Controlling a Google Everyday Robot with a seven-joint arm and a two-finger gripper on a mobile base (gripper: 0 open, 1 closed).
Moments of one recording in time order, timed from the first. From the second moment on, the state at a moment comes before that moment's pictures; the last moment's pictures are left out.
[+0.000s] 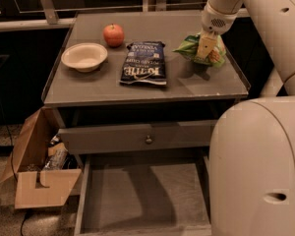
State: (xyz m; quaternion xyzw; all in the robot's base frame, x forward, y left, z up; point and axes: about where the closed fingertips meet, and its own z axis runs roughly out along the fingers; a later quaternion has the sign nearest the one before) arm 0.717 -0.197 0.896 -0.59 0.79 -0.04 0.15
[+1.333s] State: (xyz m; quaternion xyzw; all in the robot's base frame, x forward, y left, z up) arm 0.650 -0.240 0.955 -0.57 0.80 -0.03 0.20
